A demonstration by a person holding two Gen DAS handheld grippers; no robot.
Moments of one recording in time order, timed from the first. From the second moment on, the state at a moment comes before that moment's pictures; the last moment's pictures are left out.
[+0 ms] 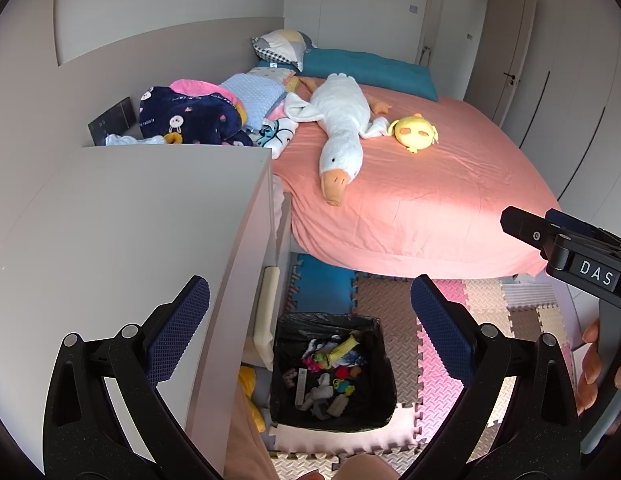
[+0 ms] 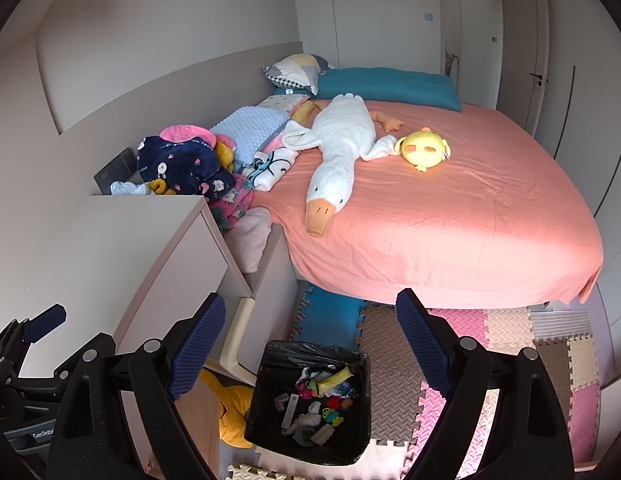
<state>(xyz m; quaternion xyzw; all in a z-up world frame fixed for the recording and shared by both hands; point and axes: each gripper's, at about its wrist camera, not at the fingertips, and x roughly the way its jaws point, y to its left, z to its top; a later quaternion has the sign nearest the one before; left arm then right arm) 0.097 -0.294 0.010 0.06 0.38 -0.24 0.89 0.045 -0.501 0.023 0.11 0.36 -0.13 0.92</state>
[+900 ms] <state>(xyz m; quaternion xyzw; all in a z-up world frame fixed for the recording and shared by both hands) 0.099 -0.298 0.010 0.07 0.39 -0.24 0.89 0.045 -0.504 0.020 0.11 0.37 -0.13 0.91</state>
